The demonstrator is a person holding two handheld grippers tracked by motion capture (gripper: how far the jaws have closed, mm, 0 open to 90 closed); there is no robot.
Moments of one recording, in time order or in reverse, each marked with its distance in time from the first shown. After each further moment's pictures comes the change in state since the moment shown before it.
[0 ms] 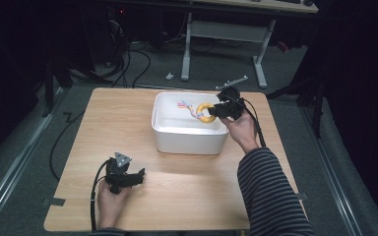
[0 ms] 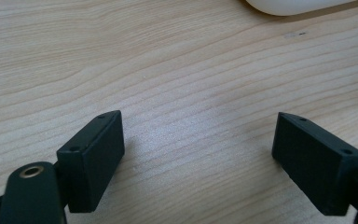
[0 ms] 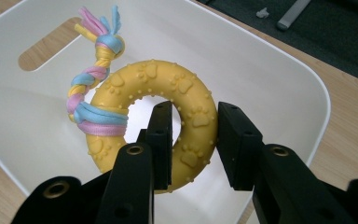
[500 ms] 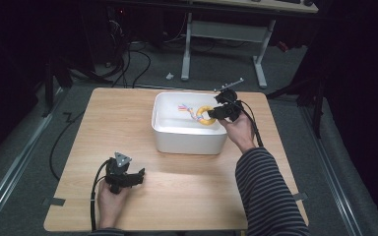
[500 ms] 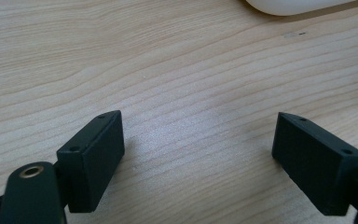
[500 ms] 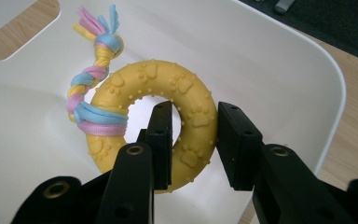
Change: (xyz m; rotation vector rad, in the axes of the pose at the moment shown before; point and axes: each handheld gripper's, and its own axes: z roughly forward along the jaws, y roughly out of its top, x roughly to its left) left arm 0.000 0.000 0.000 0.000 0.000 0.000; right arm -0.004 -0.005 0.020 0.051 -0.018 0.021
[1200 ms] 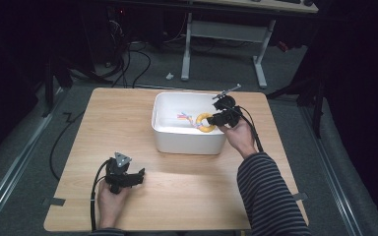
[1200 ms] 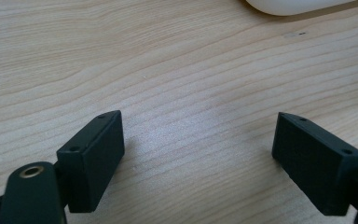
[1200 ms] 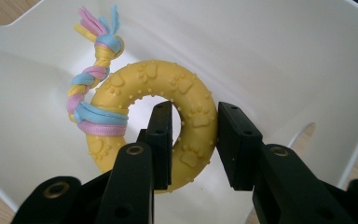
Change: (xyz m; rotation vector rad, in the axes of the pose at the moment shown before) left arm 0.000 0.000 0.000 0.000 0.000 0.000; right arm 0.007 -0.014 0.005 0.047 0.021 -0.033
